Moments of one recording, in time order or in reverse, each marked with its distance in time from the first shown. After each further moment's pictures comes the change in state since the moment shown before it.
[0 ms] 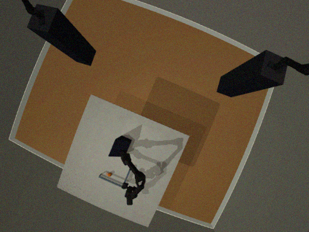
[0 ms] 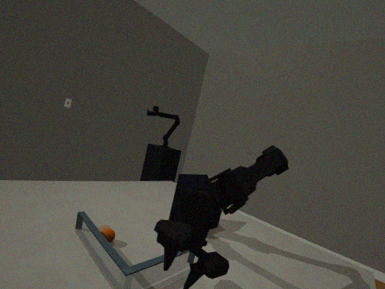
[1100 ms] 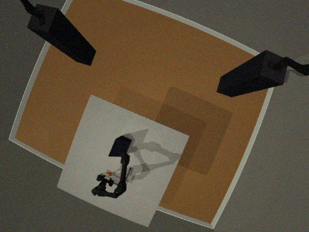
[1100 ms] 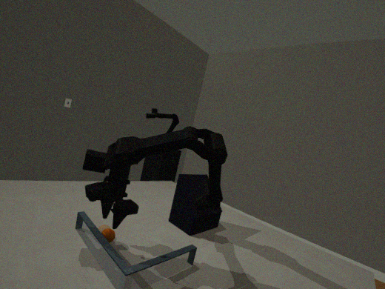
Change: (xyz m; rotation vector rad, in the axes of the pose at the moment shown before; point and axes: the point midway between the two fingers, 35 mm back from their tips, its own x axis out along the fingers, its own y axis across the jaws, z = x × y) arm 0.013 -0.287 0.035 -0.056 0.188 0.005
